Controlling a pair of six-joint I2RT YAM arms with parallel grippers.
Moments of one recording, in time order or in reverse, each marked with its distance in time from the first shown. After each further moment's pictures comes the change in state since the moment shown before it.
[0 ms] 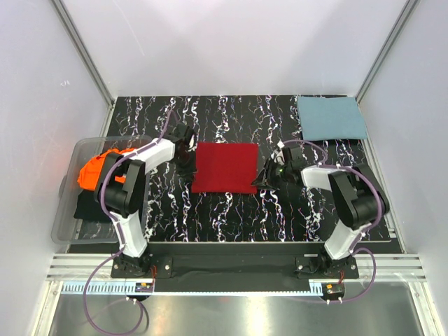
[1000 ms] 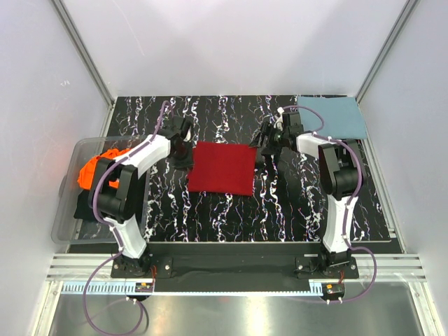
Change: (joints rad) left arm 0.003 -0.081 0.061 -0.048 -0.111 0.012; right arm -0.102 0.335 0.540 -0.116 0.056 -0.159
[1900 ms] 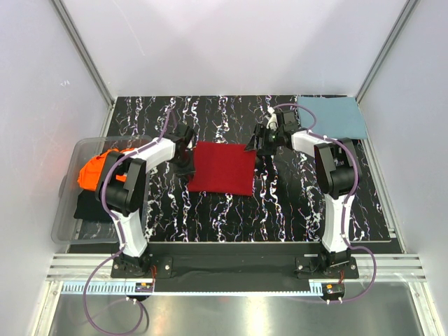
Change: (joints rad) left arm -0.003 0.093 -0.056 0.037 0.000 -0.034; right arm 0.036 0.048 0.087 -0.083 -0.061 -0.132
